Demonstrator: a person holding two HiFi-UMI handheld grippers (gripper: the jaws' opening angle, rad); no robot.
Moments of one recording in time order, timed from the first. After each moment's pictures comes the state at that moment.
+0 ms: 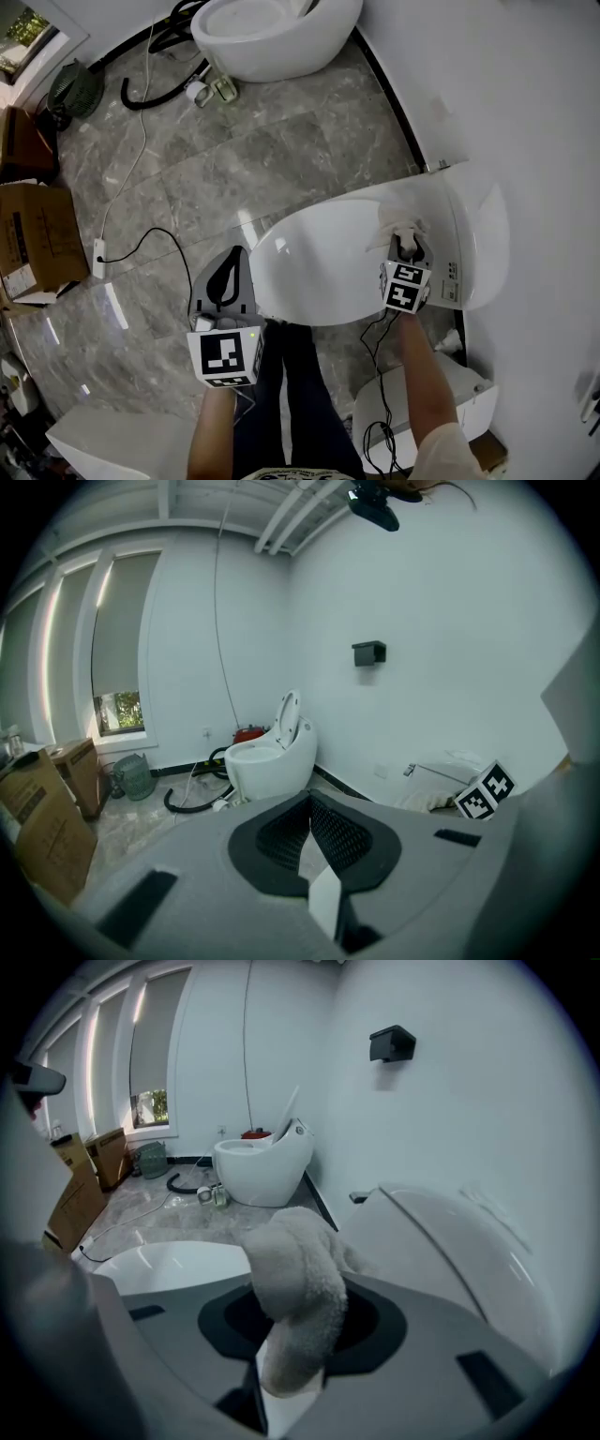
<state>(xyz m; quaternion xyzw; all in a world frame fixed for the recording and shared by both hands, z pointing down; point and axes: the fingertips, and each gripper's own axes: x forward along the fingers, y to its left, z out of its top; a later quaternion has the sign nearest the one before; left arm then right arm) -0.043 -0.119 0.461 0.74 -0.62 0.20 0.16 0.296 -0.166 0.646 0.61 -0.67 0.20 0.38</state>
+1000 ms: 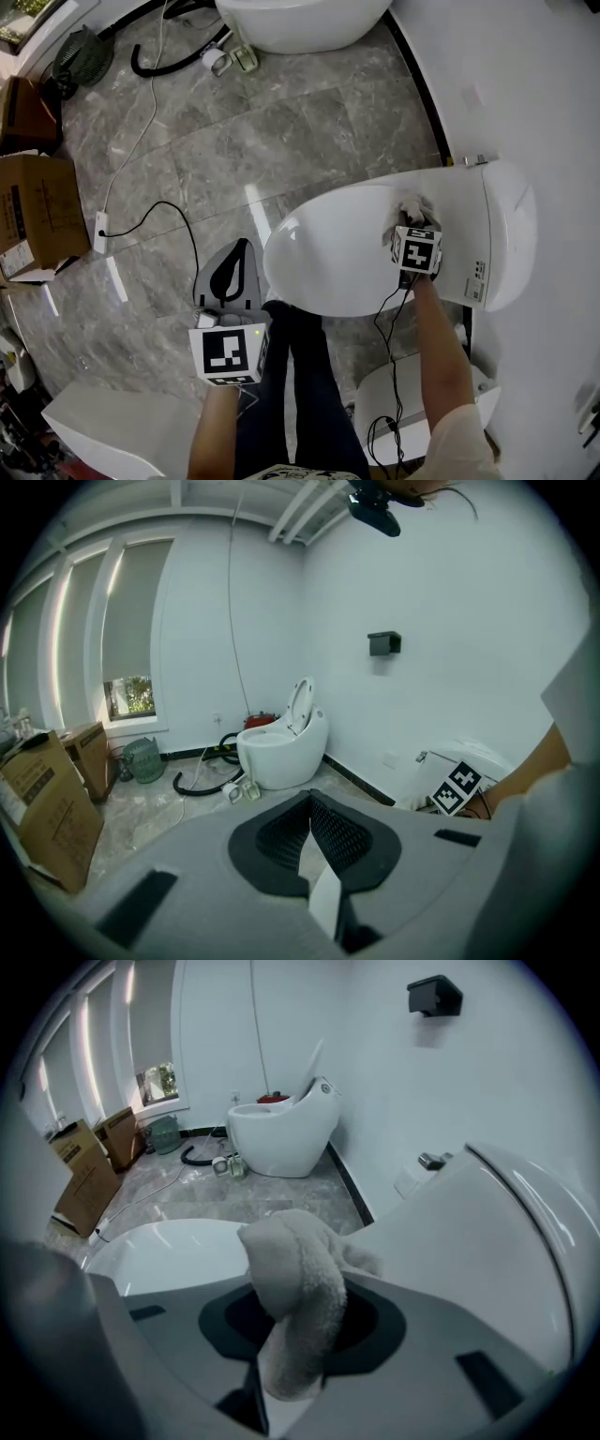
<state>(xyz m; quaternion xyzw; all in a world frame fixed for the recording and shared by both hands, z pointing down) -0.095 -0.099 0.497 0.72 -0.64 0.20 0.19 0.243 -0.192 0.720 0.54 -0.67 0.25 0.45</state>
